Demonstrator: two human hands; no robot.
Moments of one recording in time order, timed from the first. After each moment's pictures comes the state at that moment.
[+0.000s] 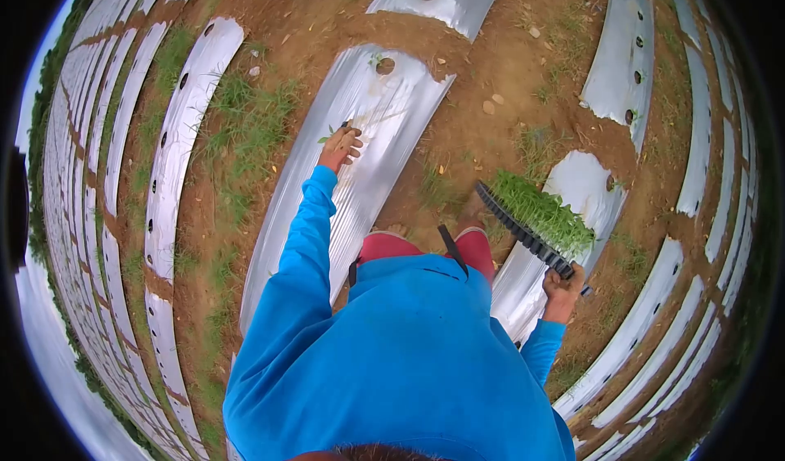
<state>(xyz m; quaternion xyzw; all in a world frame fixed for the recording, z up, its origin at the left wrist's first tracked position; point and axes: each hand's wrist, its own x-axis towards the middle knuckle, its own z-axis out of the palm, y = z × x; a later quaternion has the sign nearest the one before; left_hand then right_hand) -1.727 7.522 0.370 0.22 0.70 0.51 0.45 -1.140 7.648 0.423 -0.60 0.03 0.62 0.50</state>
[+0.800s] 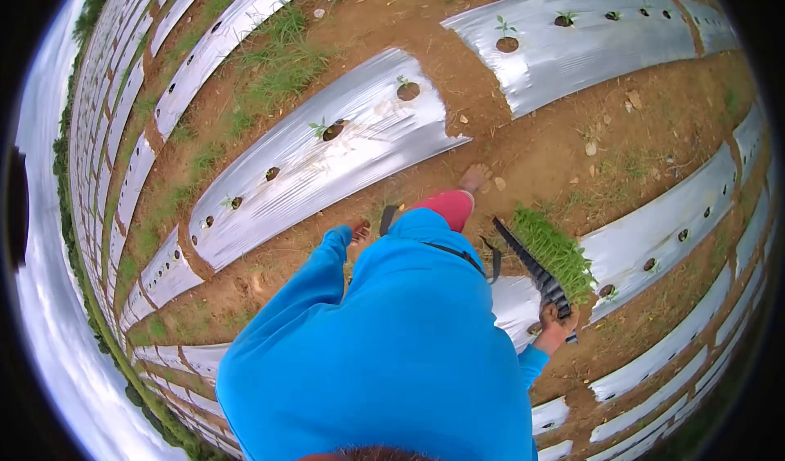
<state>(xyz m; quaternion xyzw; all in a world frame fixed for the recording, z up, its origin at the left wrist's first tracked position) -1.538 7.699 0.154 -0.32 0.62 0.31 0.65 -1.186 8.260 0.344 -0.60 0.17 0.69 0.37</state>
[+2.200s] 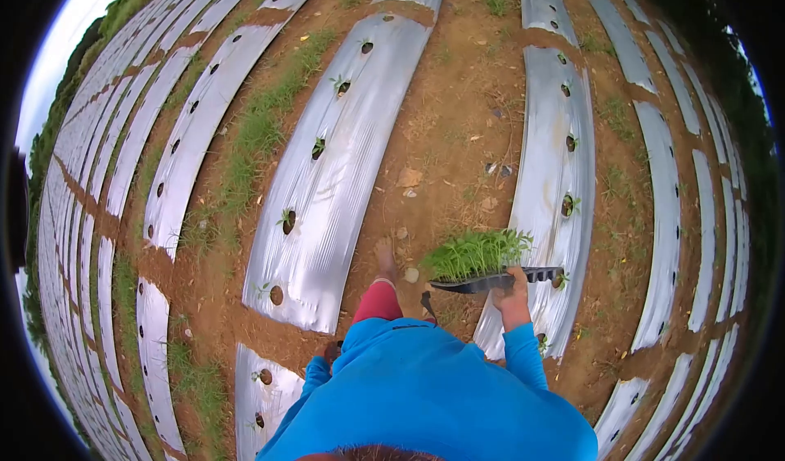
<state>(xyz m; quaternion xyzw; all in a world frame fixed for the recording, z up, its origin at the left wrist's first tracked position) -1.716 8.536 0.186 -0.26 0.70 0.31 0.58 -1.355 8.969 0.406 -0.58 -0.06 0.69 0.42</state>
